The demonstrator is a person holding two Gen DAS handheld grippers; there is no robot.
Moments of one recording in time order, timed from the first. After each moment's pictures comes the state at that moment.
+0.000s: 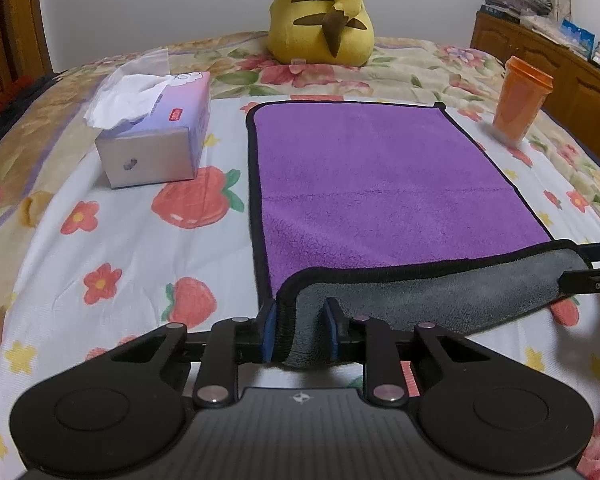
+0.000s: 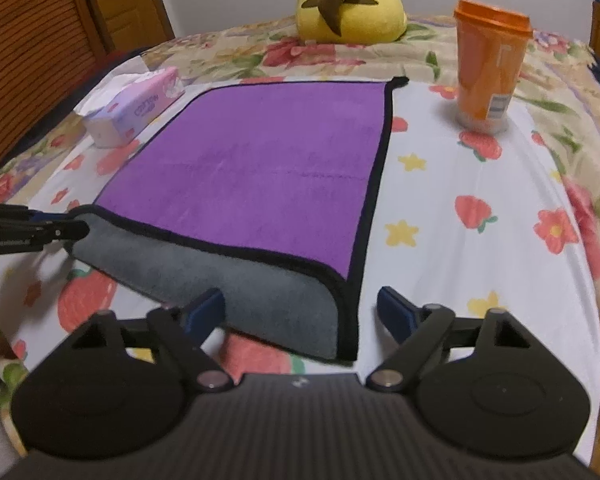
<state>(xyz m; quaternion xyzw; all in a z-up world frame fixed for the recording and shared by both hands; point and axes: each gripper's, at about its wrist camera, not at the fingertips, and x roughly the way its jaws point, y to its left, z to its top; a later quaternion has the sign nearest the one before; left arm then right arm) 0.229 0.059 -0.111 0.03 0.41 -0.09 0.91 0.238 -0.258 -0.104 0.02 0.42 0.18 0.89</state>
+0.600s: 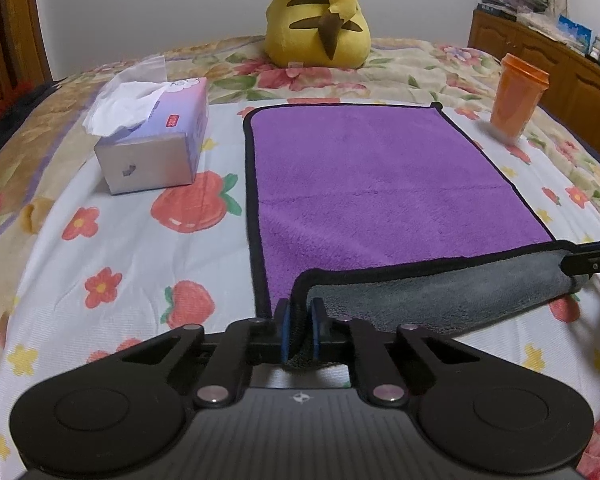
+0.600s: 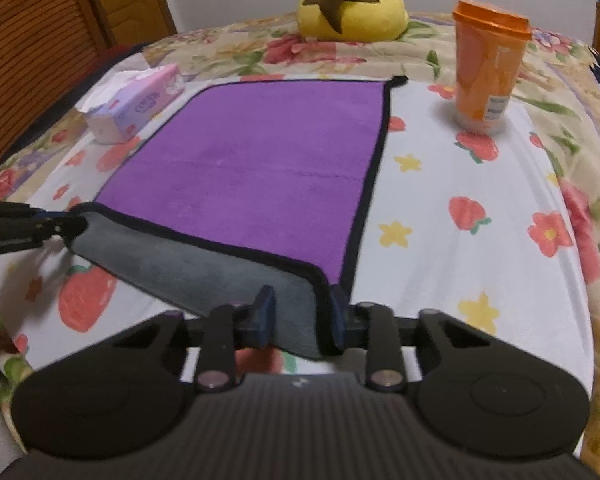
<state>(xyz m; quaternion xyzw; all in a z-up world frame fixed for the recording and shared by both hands) 0.227 0.056 -0.110 0.04 0.41 -0.09 0.91 0.242 -0.264 -0.101 0.01 0.43 0.18 0.88</state>
